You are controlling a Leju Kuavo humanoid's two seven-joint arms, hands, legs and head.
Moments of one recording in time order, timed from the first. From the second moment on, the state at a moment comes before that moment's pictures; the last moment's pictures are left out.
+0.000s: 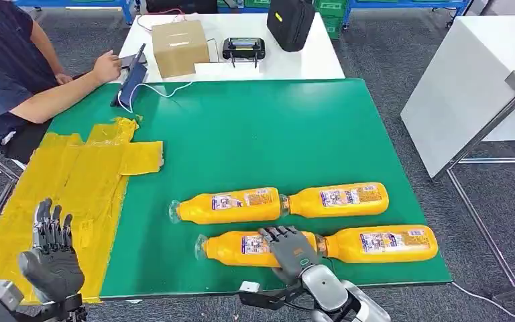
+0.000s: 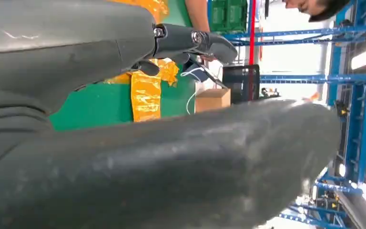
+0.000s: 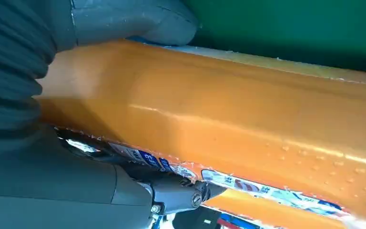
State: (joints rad) left arm 0.23 -0.27 0.26 -1.76 -0.04 -0.11 -0.45; right arm -0.13 -0.21 0.79 -1.30 1.23 0.07 0.29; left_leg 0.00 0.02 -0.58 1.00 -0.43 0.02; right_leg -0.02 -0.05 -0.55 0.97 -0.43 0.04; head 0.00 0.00
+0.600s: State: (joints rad) left arm 0.21 -0.27 0.27 -1.76 -0.02 -0.12 -0.44; right arm -0.20 -0.37 0.82 -1.39 0.92 0.19 0.19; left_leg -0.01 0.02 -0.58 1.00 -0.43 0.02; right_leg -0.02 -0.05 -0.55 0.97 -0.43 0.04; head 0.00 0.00
